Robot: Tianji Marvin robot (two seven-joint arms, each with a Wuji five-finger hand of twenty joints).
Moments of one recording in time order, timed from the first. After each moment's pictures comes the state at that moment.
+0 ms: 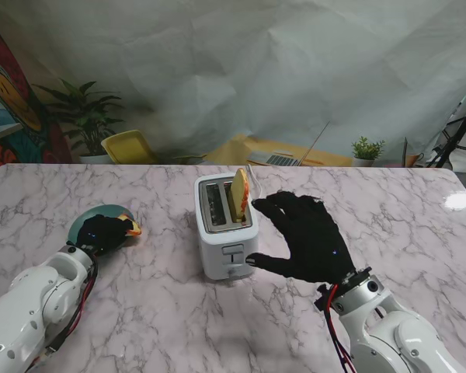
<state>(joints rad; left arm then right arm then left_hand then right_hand) 1.46 -1.00 -1.31 -1.30 1.24 -0.18 0.14 -1.94 -1.09 1.36 -2.15 -1.07 -0.17 -0.18 1.21 -0.14 0.30 -0.05 0.52 0.14 0.72 0.37 0.79 0.12 0.43 0.39 0.73 0.14 0.55 0.46 0.46 0.08 0.94 0.41 0.29 -0.17 0.34 -0.11 0.31 0.15 0.27 0.41 0.30 0.17 0.52 0.27 0.34 0.09 0.23 0.19 0.04 0.14 0.85 0.20</state>
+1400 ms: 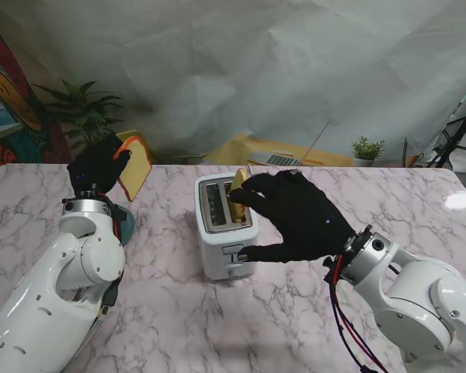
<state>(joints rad) 1.47 -1.15 -1.30 -1.80 0.83 0.38 0.32 -1.77 -1.05 1.43 -2.26 -0.95 -0.38 0.19 1.22 -0.25 0.12 -0.03 0.64 0.26 0.89 0.37 1.10 0.17 0.49 0.34 1.16 0.14 0.59 0.54 0.83 0.16 1.14 0.50 0.29 -0.16 0.31 -0.11 0.31 0.13 0.30 0.40 0.30 0.16 0.52 0.27 0.37 0.08 0.23 0.19 0.05 0.14 0.85 0.19</state>
